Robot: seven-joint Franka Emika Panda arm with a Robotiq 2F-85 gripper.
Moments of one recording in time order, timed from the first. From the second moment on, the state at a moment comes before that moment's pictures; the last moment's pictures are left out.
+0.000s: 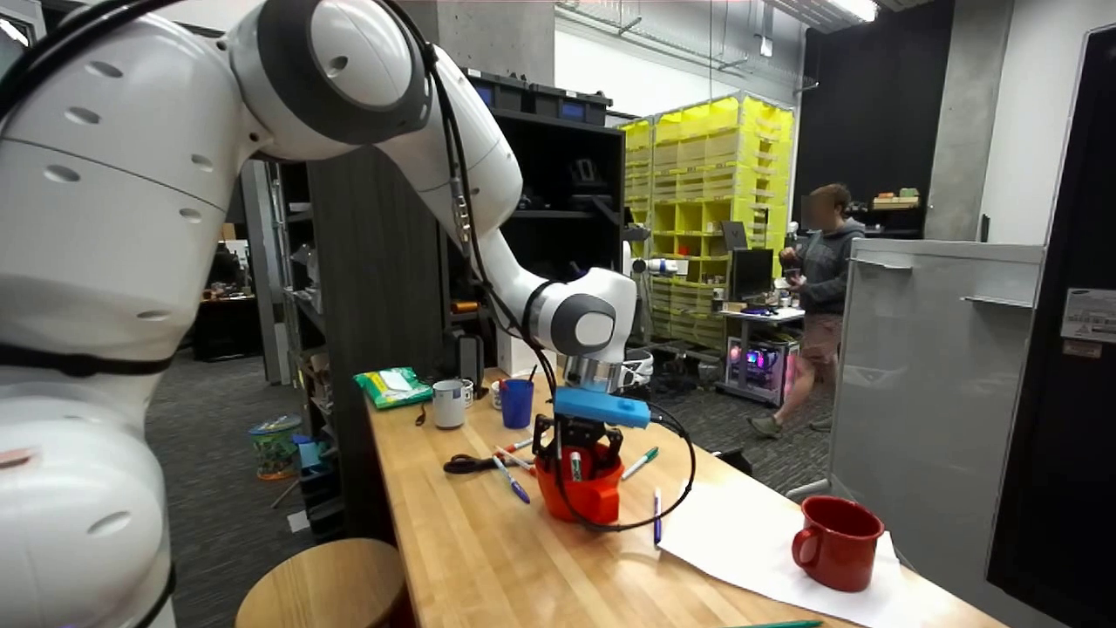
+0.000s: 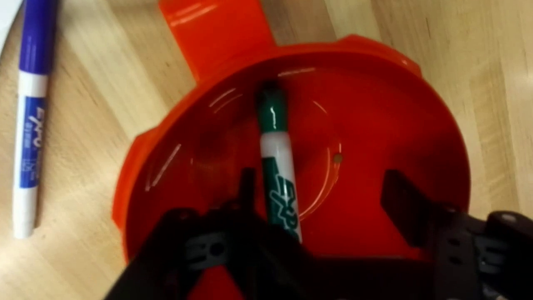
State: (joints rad) arm -0.14 0.35 -0.02 -2.06 0.15 2.24 -0.88
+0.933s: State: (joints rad) arm -0.16 0.34 -0.01 -2.06 0.15 2.29 -0.87
